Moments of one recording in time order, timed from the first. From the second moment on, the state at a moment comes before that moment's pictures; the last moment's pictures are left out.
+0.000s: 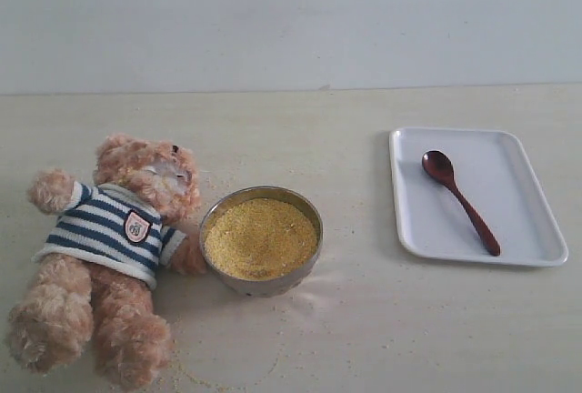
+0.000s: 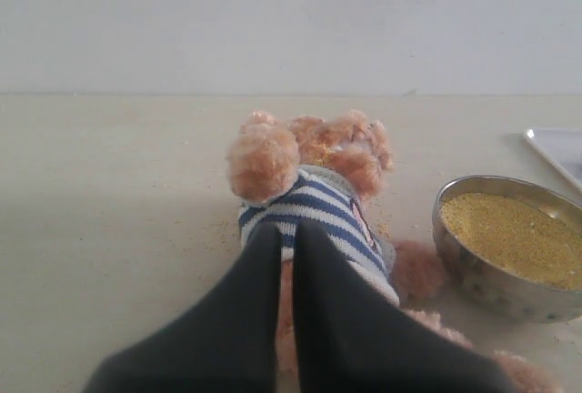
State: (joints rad) left arm -0.03 0.00 0.00 -0.58 0.30 0.50; right arm 0.22 0.01 -0.17 -0.05 0.17 0.18
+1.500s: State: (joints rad) left arm -0.03 0.00 0.00 -0.58 0.30 0.50; right arm 0.01 0.00 0.00 -0.14 0.34 0.04
